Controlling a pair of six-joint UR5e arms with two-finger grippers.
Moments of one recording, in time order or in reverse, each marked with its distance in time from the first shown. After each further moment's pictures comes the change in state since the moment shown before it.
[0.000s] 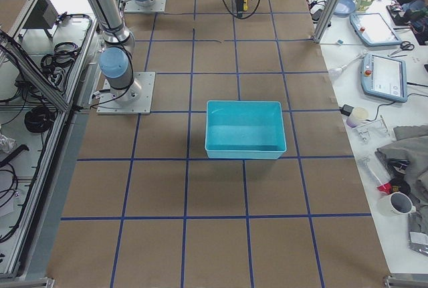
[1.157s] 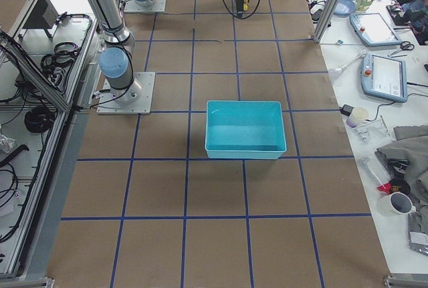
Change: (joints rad) left arm 0.003 0.004 -0.039 0.035 -0.012 -0.031; right arm 0.000 0.000 0.000 0.000 -0.001 0.000
